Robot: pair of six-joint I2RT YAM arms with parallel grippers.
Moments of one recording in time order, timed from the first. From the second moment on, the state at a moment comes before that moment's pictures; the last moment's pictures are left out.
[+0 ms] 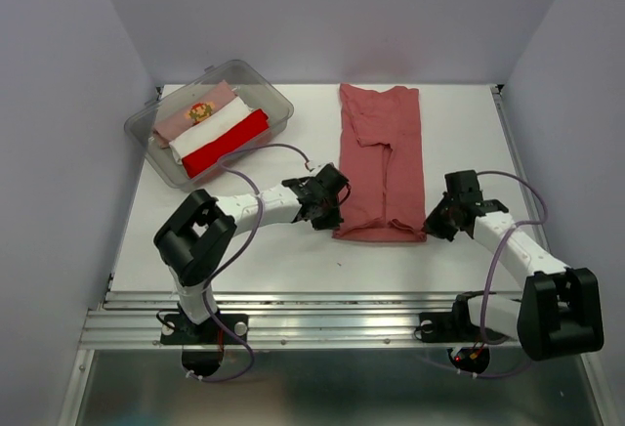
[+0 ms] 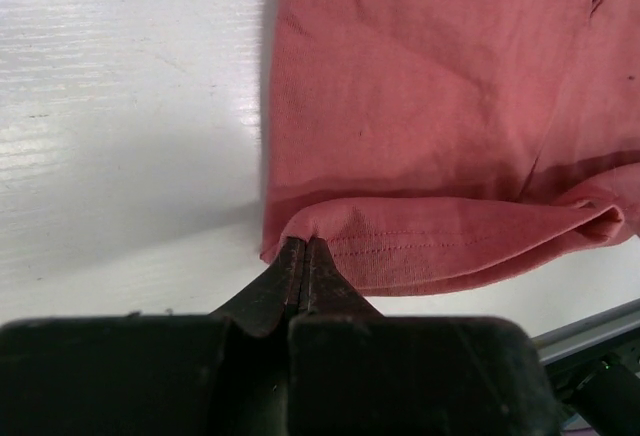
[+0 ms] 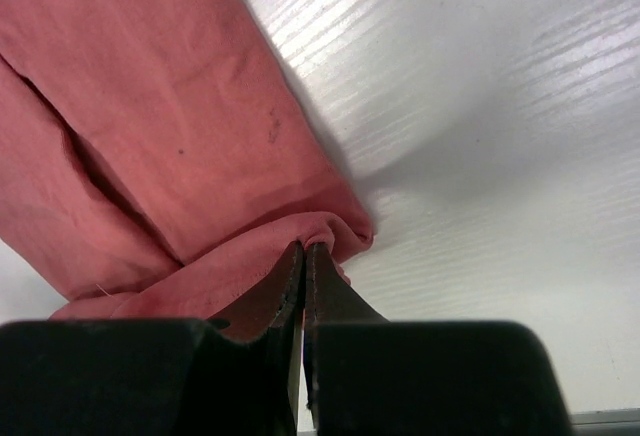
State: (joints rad) left arm -0.87 1.75 1.11 -0.38 -0.05 -0.92; right arm 0.13 1.15 0.62 -0.55 0.02 0.83
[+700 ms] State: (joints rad) left arm -0.86 1.62 1.18 -0.45 -0.24 -0.85; right arm 0.13 1.03 0.70 -0.54 0.02 0.74
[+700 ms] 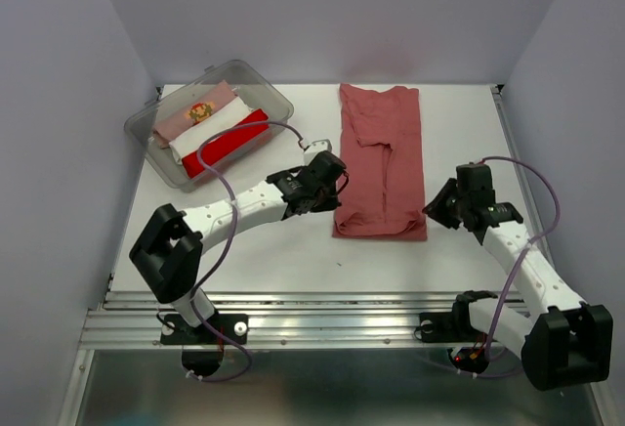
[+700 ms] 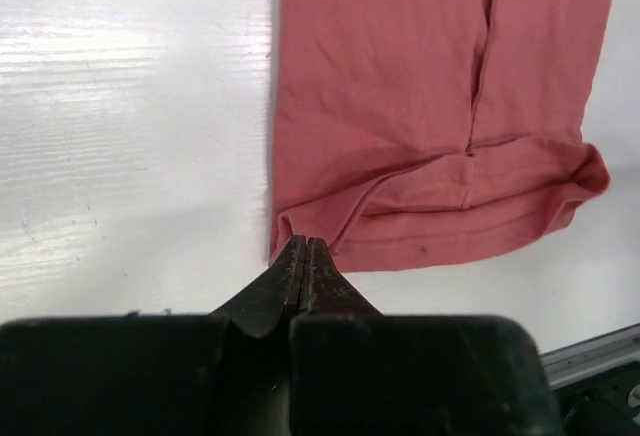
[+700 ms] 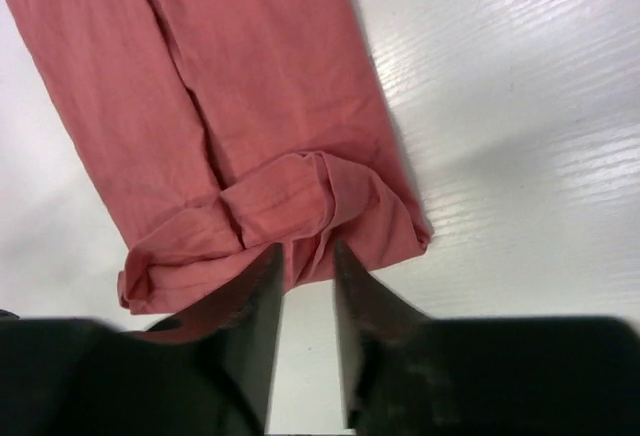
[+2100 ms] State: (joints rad) left arm -0.86 1.82 1.24 -0.44 -0.23 -0.65; right arm 0.32 1.27 0.68 -0.43 -0.13 0.77
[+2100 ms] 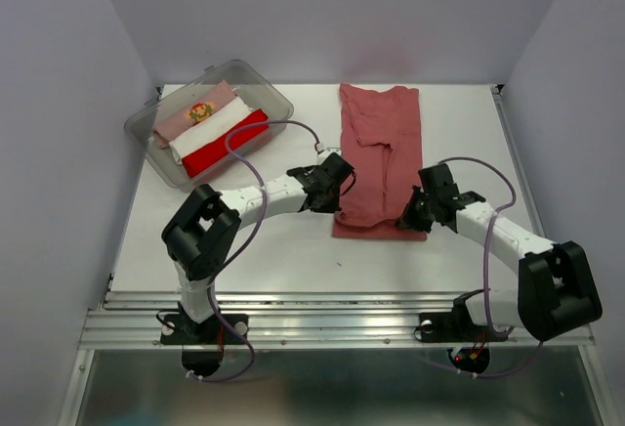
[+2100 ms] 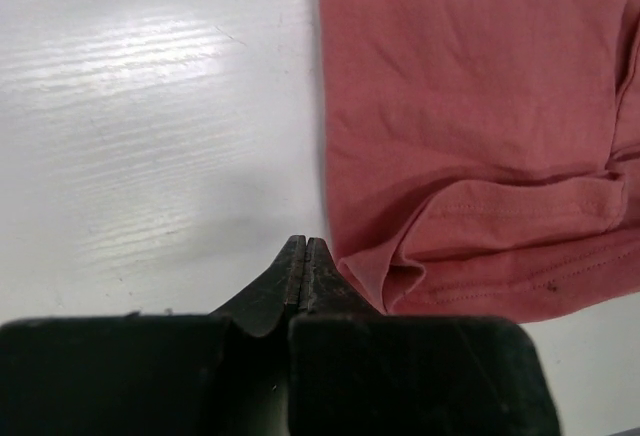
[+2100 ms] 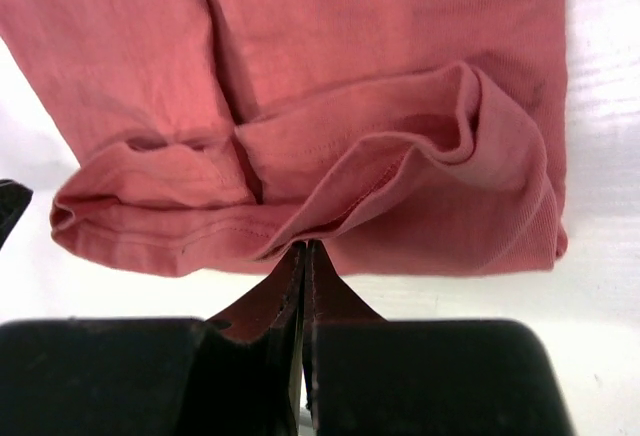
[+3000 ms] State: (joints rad) left arm -0.91 1.69 1.12 -0.36 -0.02 -0.66; right arm 0.32 1.28 0.80 -0.44 0.14 0.76
